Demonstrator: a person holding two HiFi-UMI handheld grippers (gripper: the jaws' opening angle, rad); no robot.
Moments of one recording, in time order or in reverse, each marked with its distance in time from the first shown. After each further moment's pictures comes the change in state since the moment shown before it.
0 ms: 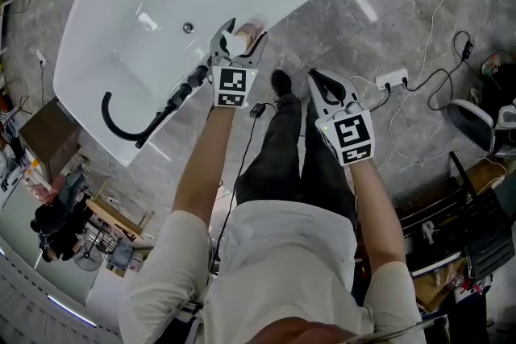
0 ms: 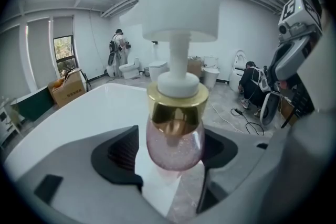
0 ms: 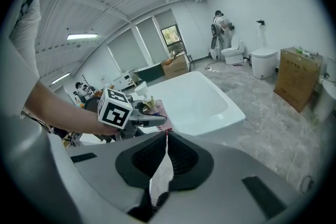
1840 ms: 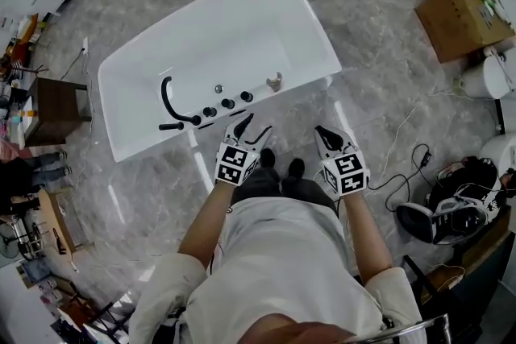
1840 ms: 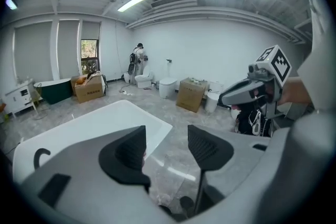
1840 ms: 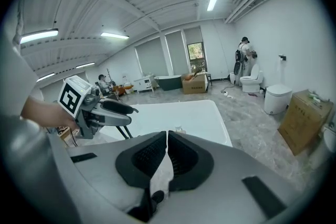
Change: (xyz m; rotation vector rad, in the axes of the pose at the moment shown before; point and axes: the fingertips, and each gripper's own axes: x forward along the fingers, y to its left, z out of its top) left arm -0.360 -0.147 0.154 -0.217 -0.124 0.092; right arm -0.268 0.127 0.095 -0.263 -0.090 0.092
